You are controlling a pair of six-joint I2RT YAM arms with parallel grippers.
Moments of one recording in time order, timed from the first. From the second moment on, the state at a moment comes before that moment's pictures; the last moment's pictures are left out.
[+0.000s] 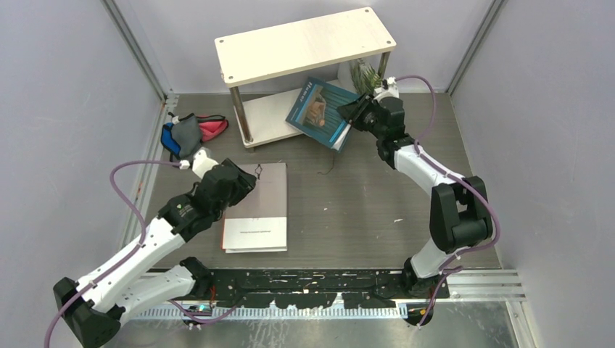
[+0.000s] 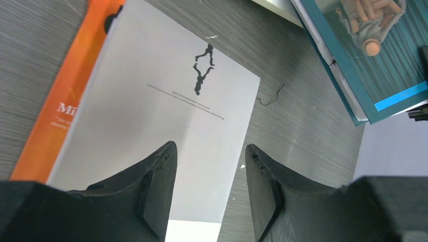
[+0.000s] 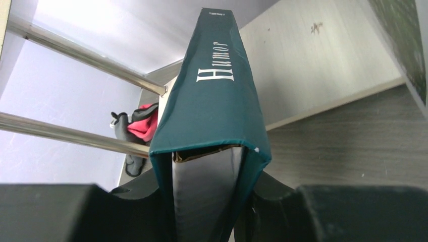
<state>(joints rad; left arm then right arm) -0.71 0.88 0.82 -0.58 -0.48 -1.16 0.25 1.61 1.09 0.32 -0.19 0.76</state>
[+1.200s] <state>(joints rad) -0.56 0.67 0.69 -0.75 -0.55 -1.01 0.38 1.89 1.28 0.48 0.24 0.10</state>
